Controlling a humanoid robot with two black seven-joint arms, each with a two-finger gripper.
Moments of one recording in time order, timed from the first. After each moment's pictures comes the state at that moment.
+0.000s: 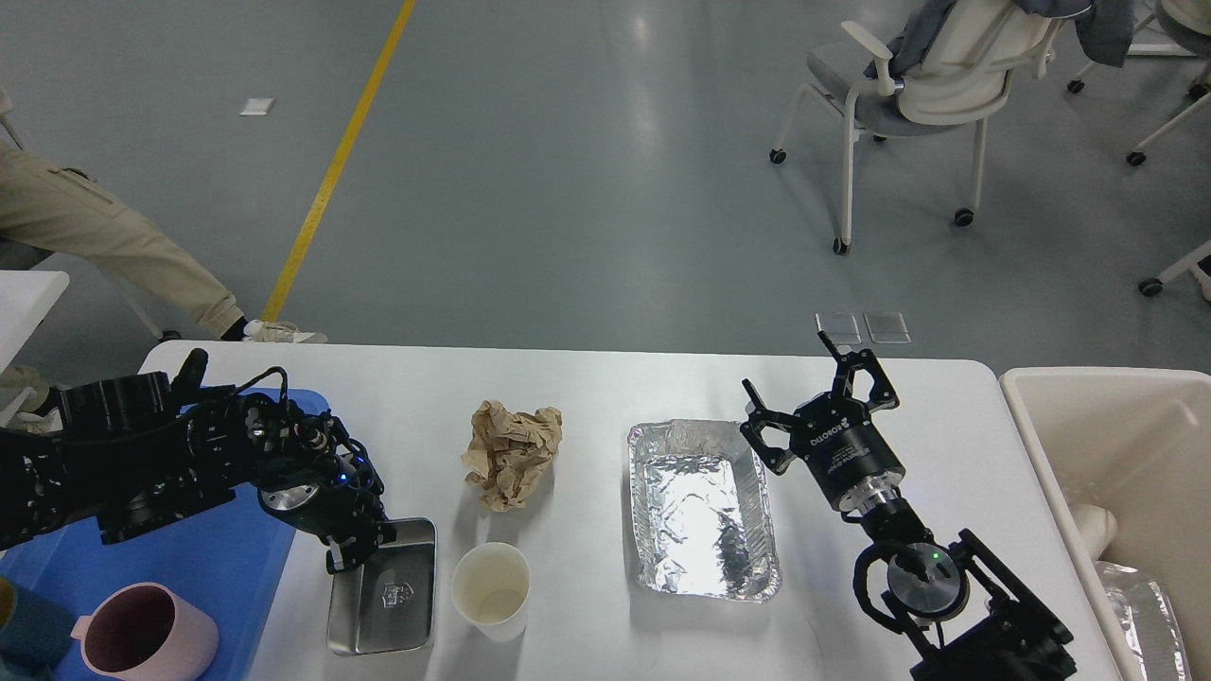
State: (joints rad) left arm -1.10 0.33 0.47 -0.77 2.18 -0.07 -0.59; right arm 0.27 0.01 1.29 0.93 -0.19 0.46 0.12
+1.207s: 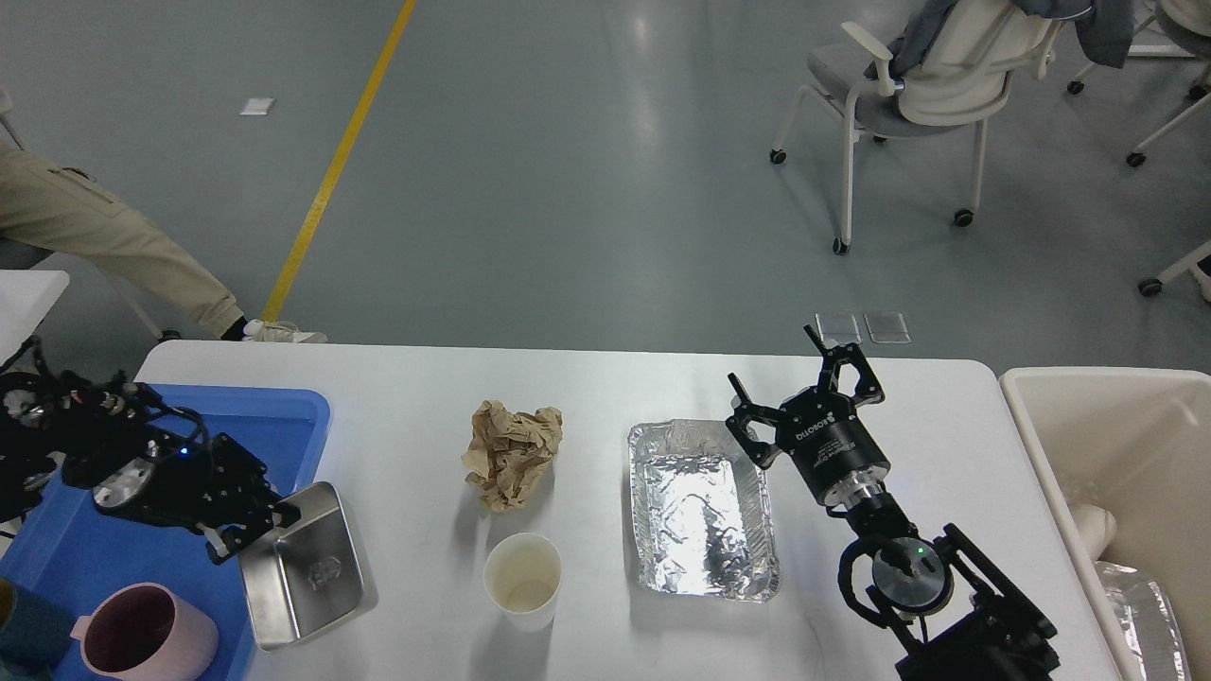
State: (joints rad) left arm -1.15 0.84 0.39 -1.11 2.01 -0.04 -0.62; right arm 0.28 0.03 1.29 0.94 -0.19 0.45 0.12
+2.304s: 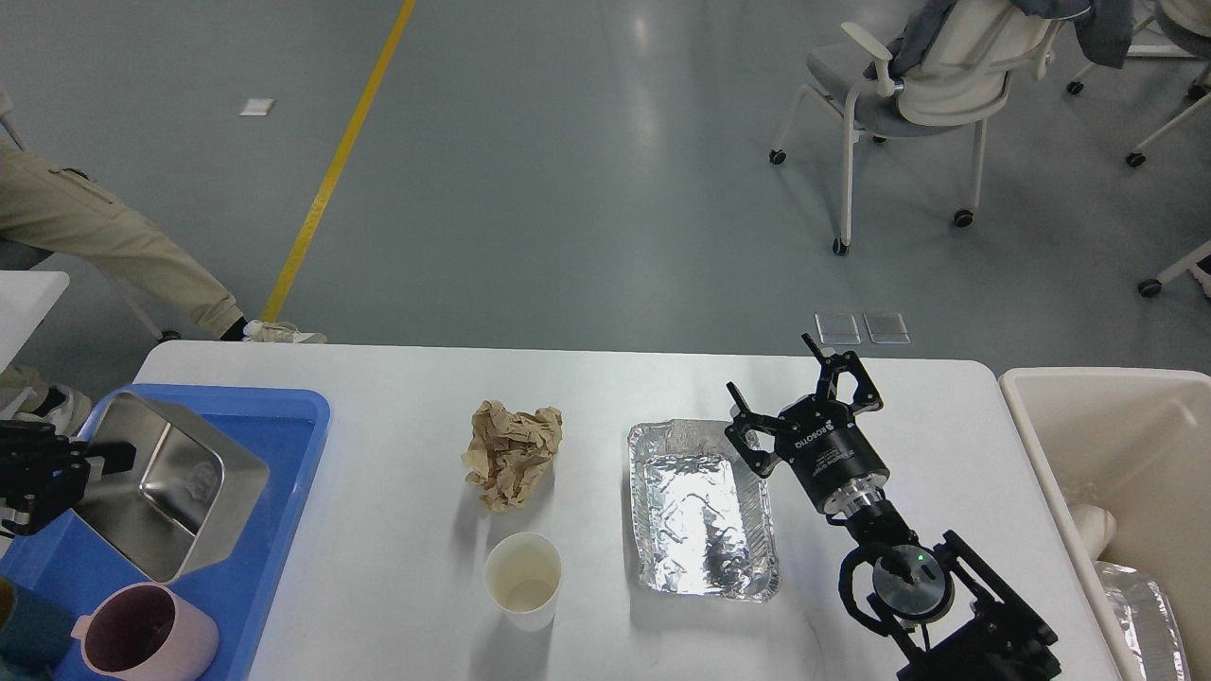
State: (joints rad) left arm -1.11 1.45 0.24 -1.46 1.59 0.05 -0.64; right arm 0.26 0.03 1.27 0.94 -0.19 0.46 0.12
